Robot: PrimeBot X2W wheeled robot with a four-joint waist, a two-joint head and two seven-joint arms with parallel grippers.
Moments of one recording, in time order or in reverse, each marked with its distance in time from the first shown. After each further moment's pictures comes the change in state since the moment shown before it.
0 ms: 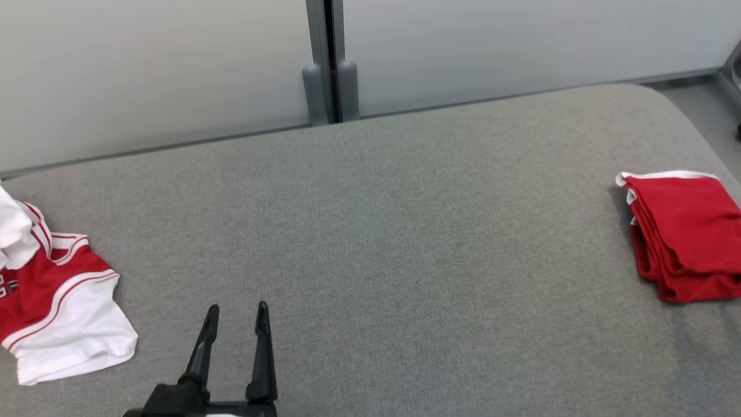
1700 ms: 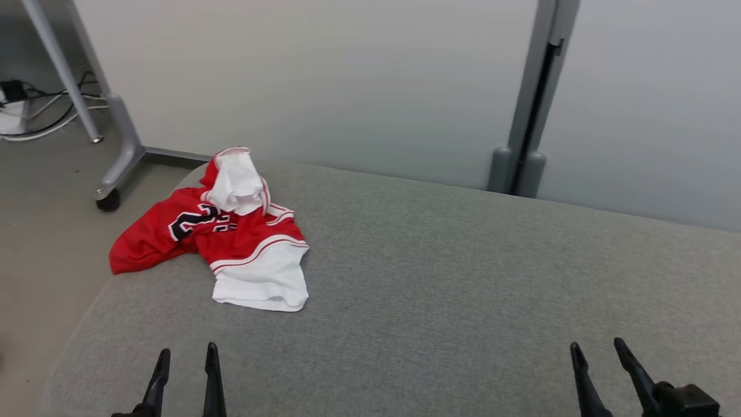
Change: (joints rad) left arm 0.063 0.001 0.190 0.125 0.034 -0.121 -0.002; right arm 0.750 0.746 -0.600 -0.520 -0.633 0.000 -0.002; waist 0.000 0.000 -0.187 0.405
